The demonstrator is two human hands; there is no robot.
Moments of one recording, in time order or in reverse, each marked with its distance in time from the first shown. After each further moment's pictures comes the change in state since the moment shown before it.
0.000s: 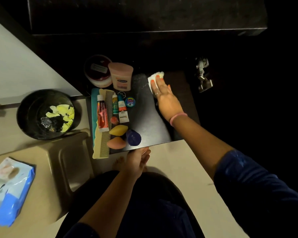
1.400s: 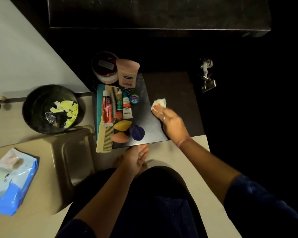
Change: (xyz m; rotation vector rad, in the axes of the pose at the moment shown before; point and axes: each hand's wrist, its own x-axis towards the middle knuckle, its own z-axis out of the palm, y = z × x) left_hand -0.015 0.009 -0.004 -0.017 0.006 0.012; right_hand -0.063 0.021 0.046 0.282 0.040 -0.135
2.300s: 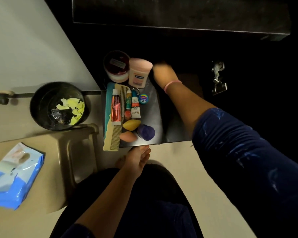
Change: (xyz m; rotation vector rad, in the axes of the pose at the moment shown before) left_hand 0.005 0.004 -0.018 -0.050 -0.022 -0.045; right_hand 0.156 -0.075 -0.047 -0.503 -0.085 0.046
